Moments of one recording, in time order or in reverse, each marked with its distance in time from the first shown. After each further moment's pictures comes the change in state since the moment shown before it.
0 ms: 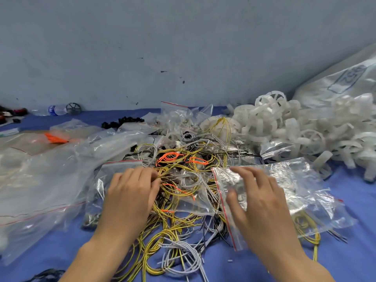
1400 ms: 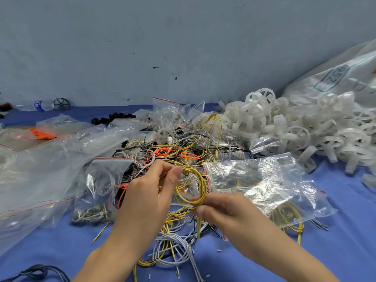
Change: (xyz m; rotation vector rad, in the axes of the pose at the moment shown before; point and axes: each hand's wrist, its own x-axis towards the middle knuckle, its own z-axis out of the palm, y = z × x) left_hand -0.001 0.057 -0.024 -0.751 0.002 -0.191; right_hand -0.004 -0.006 -0.009 0.668 -0.672 0.083
